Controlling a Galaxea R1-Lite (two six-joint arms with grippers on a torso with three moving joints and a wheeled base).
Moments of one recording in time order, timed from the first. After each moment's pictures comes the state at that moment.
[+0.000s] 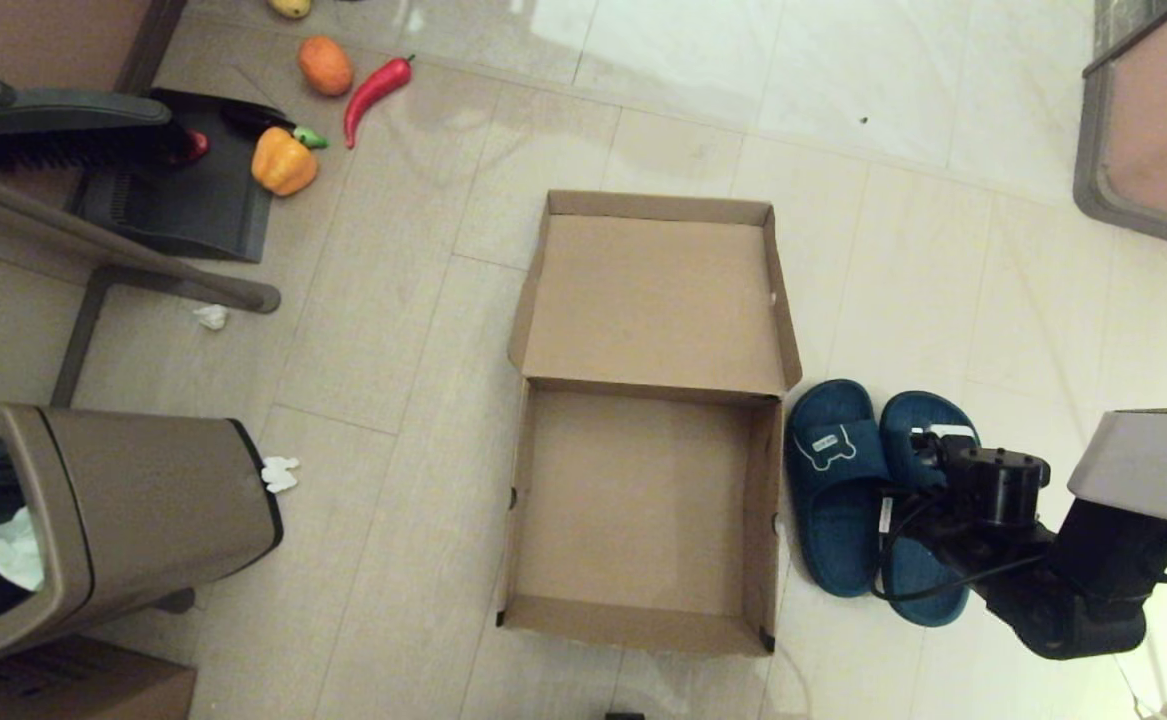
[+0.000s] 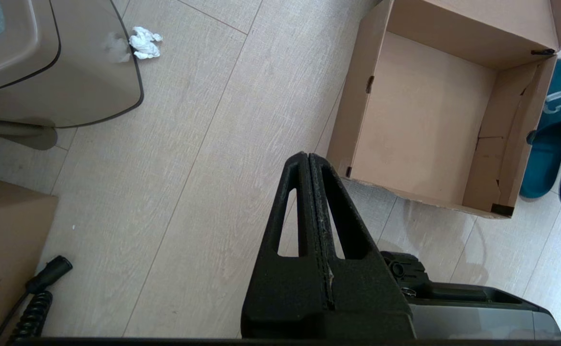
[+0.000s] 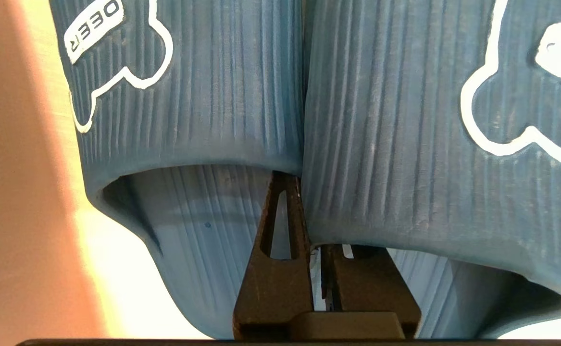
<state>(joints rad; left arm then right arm) 0.00 0.00 0.00 0.01 0.00 -0.23 0.02 2.29 -0.64 -1.30 -0.15 0.04</state>
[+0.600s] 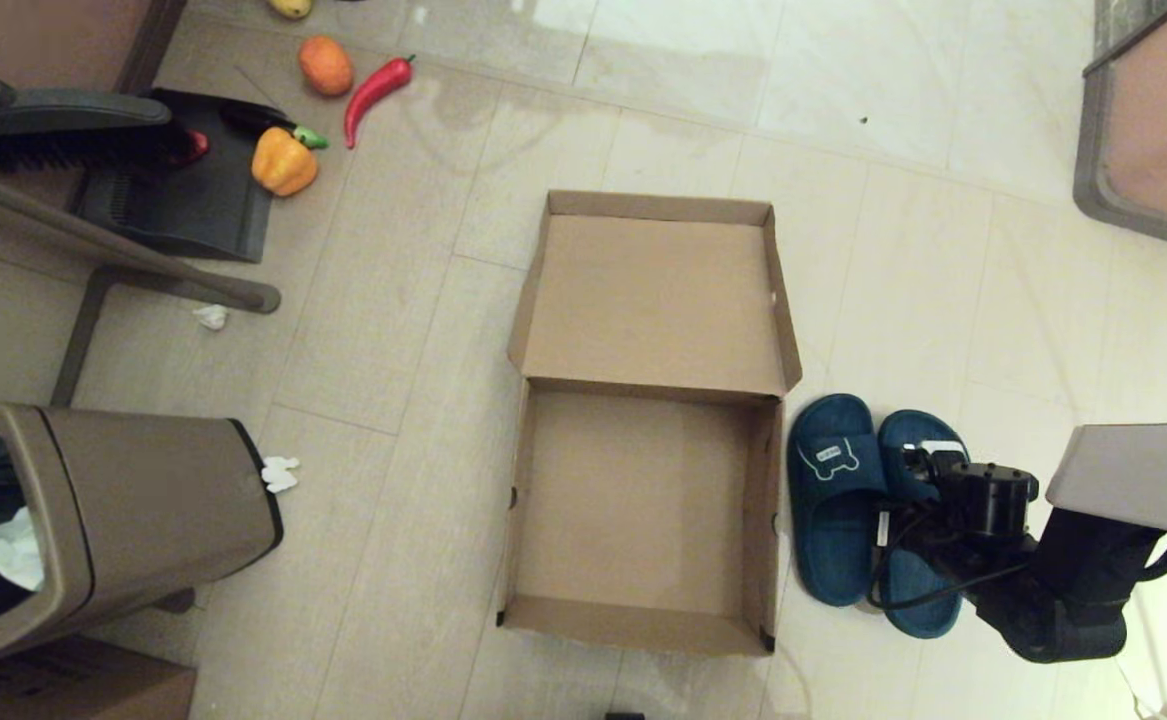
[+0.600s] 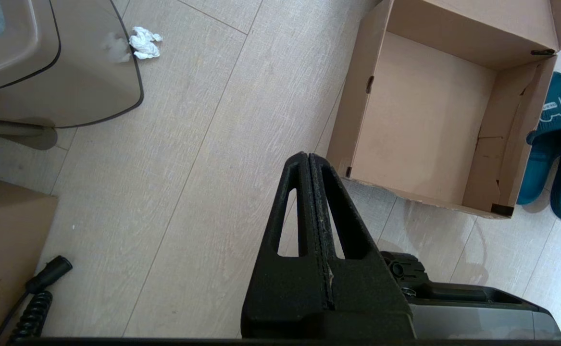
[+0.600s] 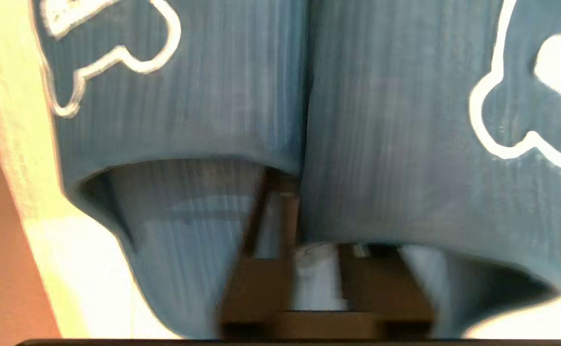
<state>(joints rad) 0.00 0.00 0.00 0.01 0.00 -0.23 -0.01 2.37 -0.66 -1.33 -0.13 0.02</state>
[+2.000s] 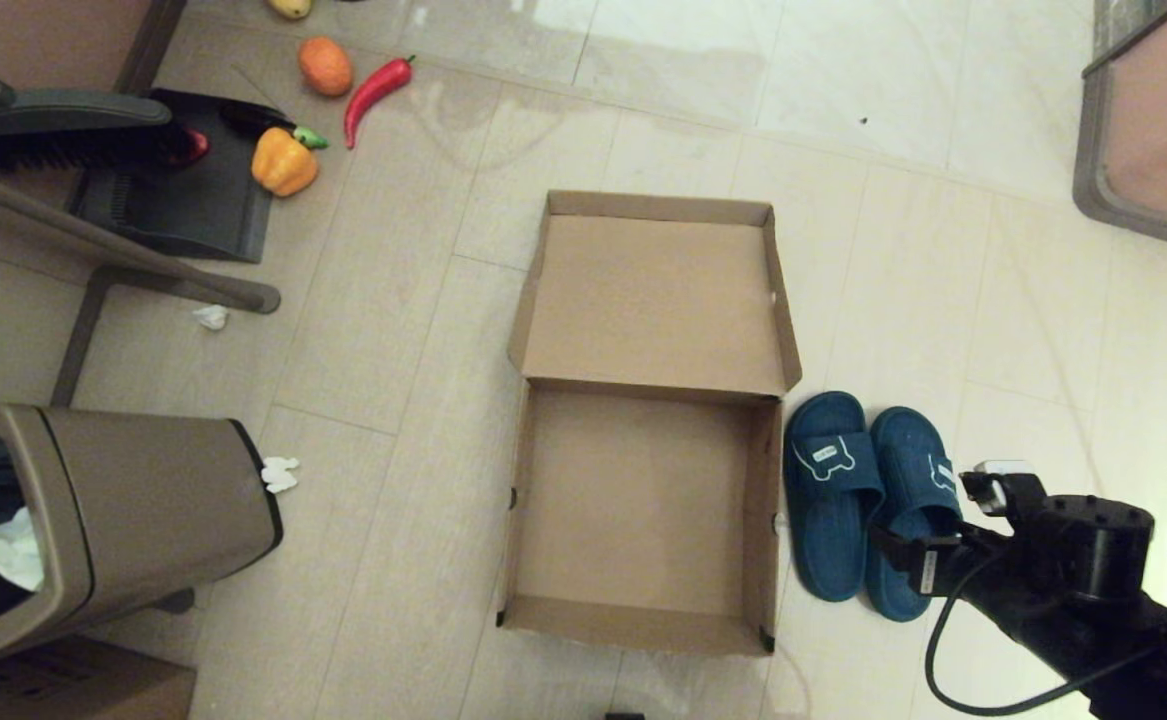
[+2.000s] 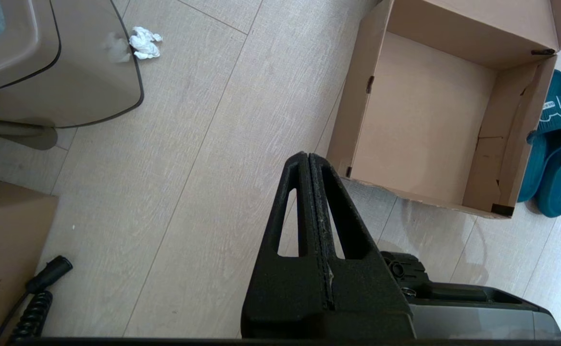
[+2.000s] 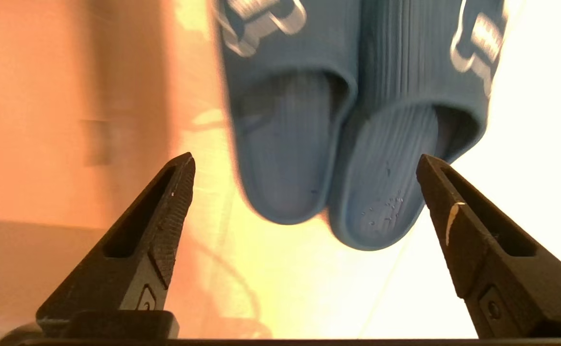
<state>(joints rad) 0.00 0.00 0.00 0.01 0.00 -0.23 0.10 2.02 -0.18 -1.51 -0.08 0.06</state>
